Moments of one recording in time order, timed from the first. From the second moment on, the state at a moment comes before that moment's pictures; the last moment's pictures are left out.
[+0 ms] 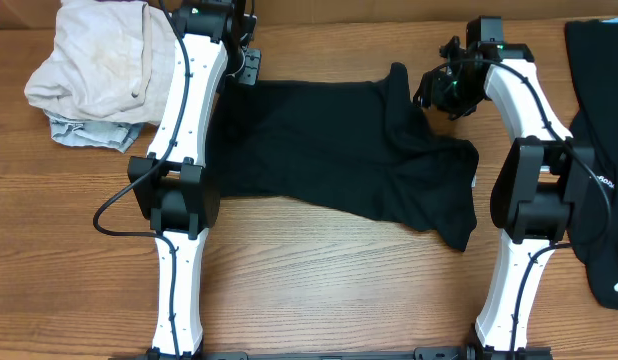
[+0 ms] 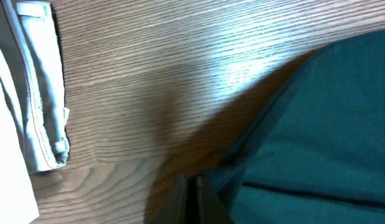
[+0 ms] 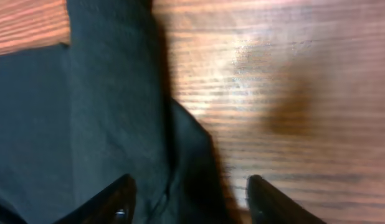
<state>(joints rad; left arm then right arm) -0.17 2.51 2.62 -1.37 -0.05 0.01 -0.04 2.34 1.97 -0.93 -0.32 0.09</state>
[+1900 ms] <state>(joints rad) -0.17 2.51 2.62 -1.36 -0.05 0.01 -0.16 2.34 2.32 -1.16 -0.29 -0.06</state>
